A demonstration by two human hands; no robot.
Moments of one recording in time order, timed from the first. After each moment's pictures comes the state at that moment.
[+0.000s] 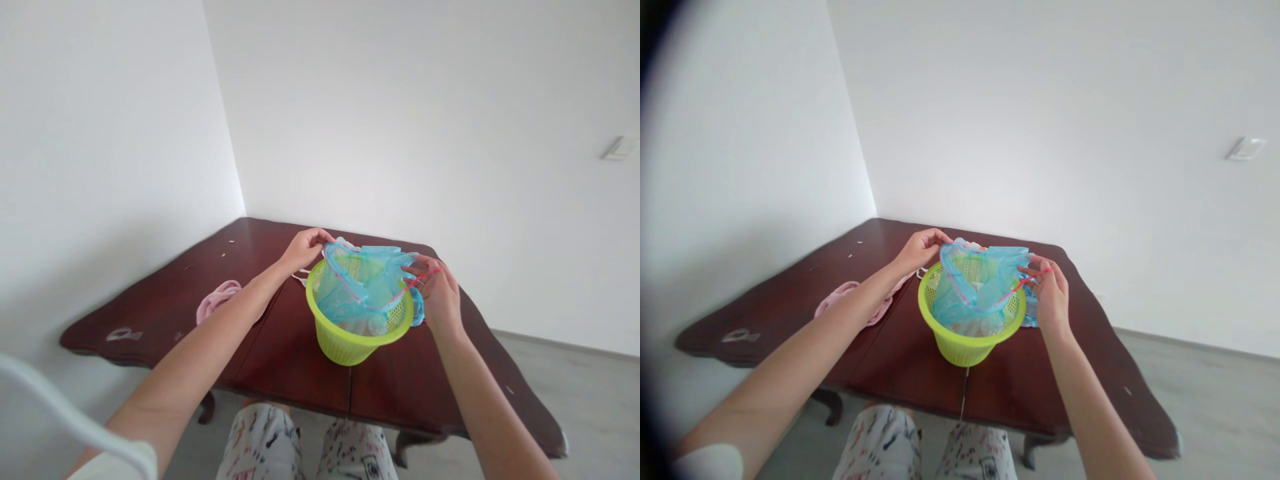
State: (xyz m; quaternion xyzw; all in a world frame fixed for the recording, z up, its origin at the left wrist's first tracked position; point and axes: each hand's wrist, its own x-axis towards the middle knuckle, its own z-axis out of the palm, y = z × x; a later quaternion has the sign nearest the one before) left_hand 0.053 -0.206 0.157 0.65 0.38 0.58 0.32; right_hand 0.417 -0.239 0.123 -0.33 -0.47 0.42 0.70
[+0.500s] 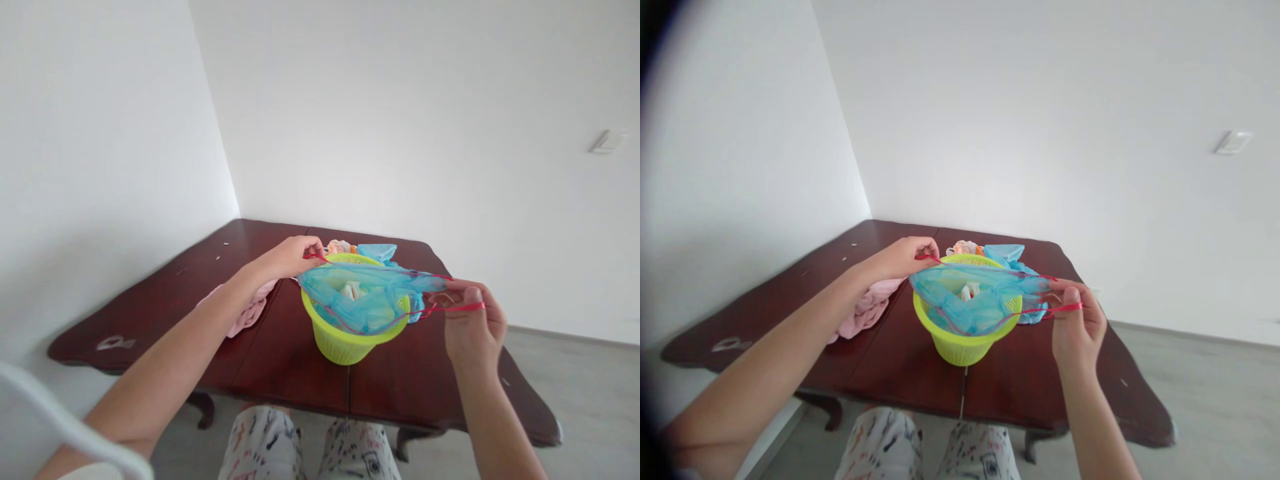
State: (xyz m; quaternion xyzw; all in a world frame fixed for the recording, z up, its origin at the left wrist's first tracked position) left_hand 0.038 -0.253 0.200 0.77 0.46 0.36 0.25; right_hand 0.434 -0.325 0.139 -0.28 -0.50 0.30 0.76
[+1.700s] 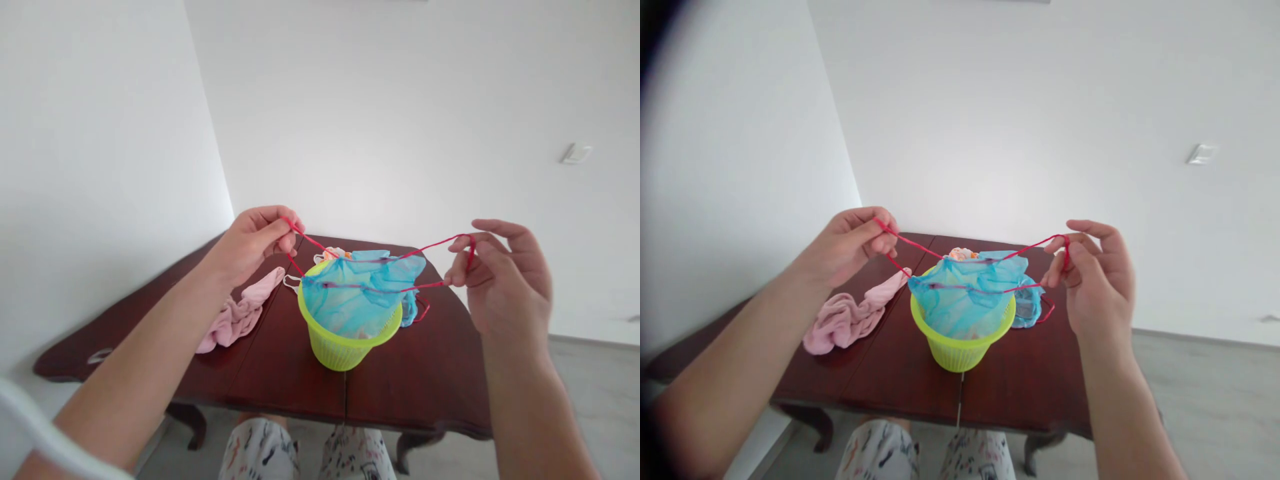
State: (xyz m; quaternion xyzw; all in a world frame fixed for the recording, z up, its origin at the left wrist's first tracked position) left_hand 0.047 -0.347 0.288 0.65 0.33 0.58 0.36; right_hand 0.435 -0.344 0.263 -0.23 -0.58 0.29 0.72
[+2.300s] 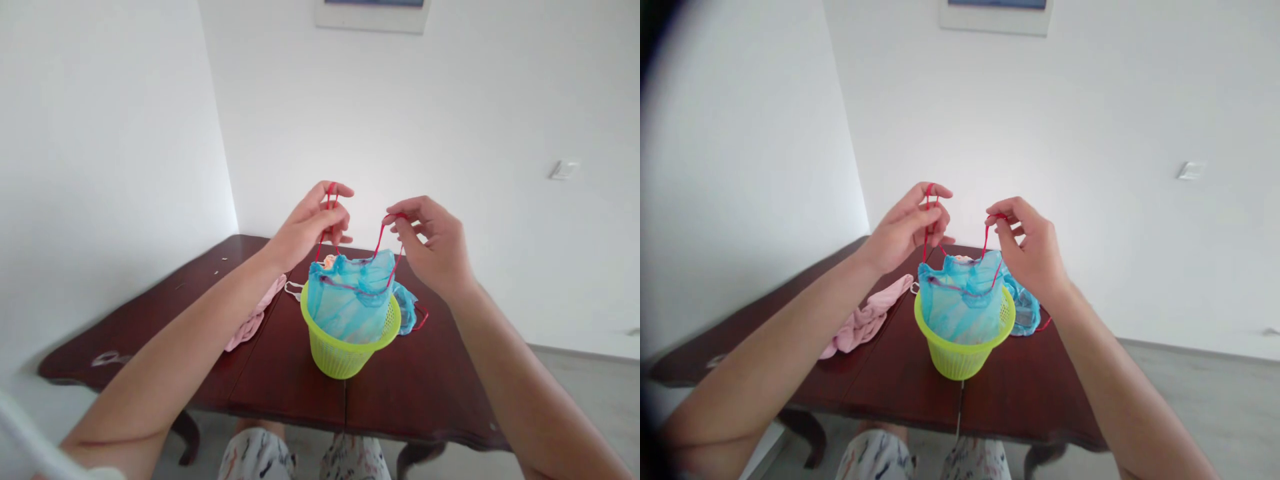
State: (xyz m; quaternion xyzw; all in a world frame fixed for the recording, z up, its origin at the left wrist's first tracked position) left_hand 0.109 -0.337 0.326 0.69 0.21 0.55 0.41; right_hand 0.372 -0.316 0.313 -0.24 -0.77 0.07 0.59
